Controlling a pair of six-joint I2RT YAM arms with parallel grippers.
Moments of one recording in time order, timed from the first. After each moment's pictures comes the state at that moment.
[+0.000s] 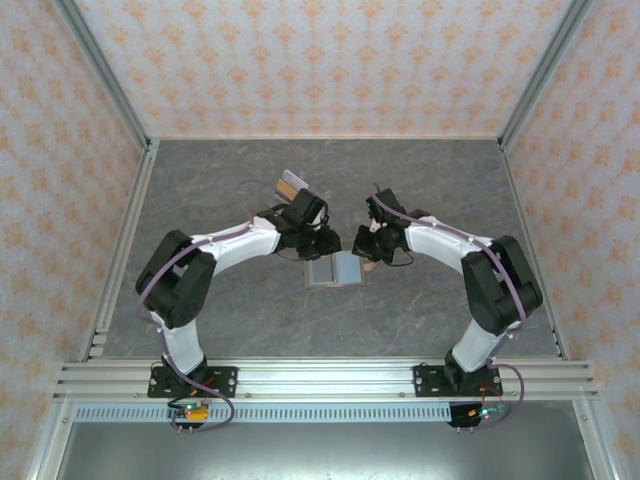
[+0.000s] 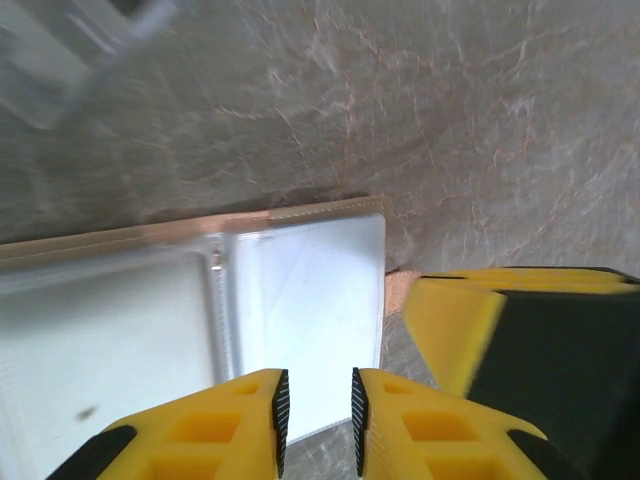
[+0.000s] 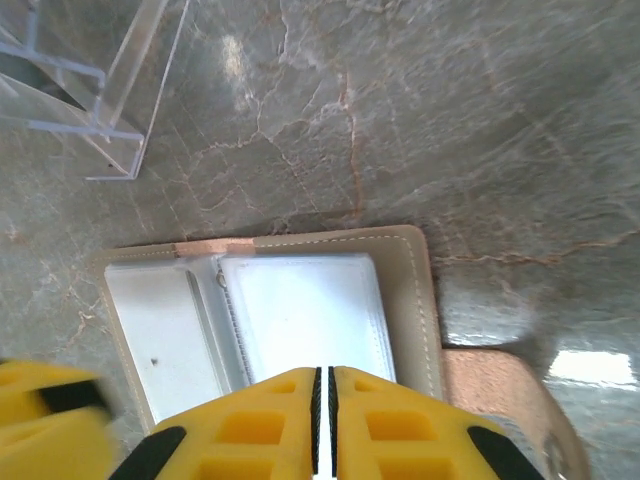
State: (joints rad) left arm -0.60 1.80 1.19 -0.39 0.31 -0.87; right arm 0.48 1.70 1.05 -0.50 -0.30 0.73
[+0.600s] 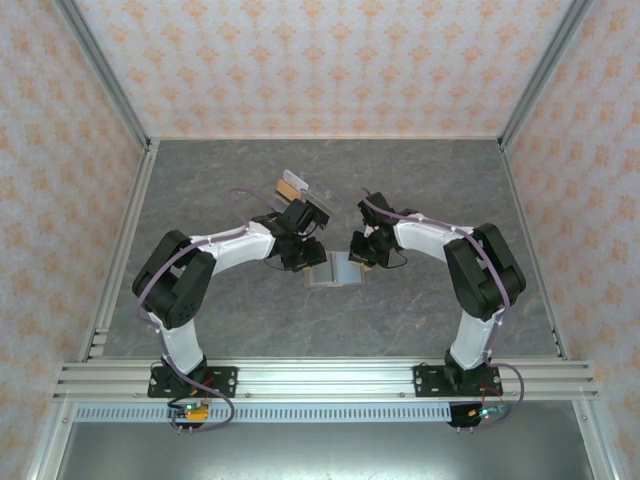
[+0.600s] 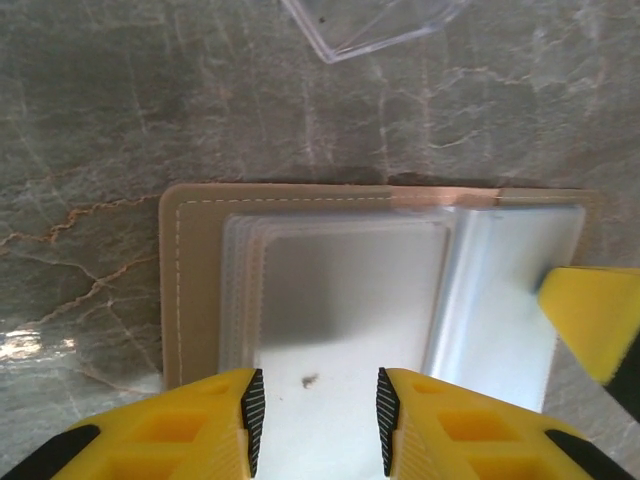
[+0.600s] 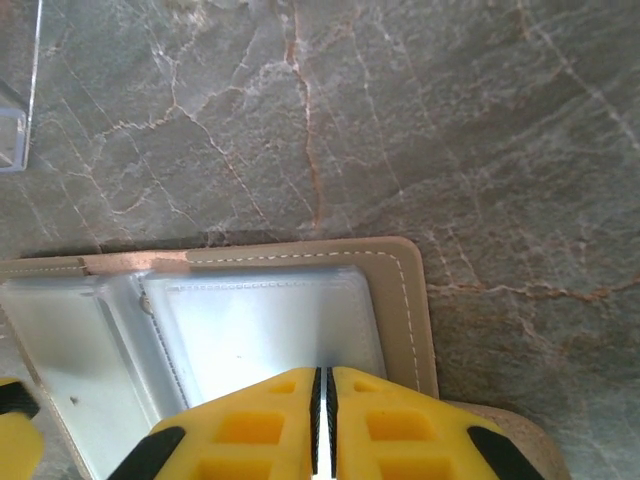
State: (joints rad) left arm -0.58 1.81 1.12 -0.47 0.23 -0.88; right arm 0.49 1.81 1.09 -0.53 -0.30 0.72
